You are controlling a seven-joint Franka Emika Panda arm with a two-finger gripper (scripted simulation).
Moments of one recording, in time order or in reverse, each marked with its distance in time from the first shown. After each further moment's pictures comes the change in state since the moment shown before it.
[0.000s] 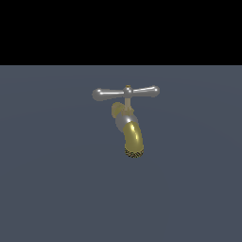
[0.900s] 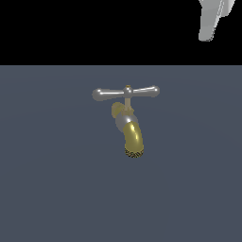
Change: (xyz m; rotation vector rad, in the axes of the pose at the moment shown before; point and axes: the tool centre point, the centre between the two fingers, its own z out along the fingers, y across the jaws) arm 0.023 0.064 0.061 -0.002 0.005 -0.399
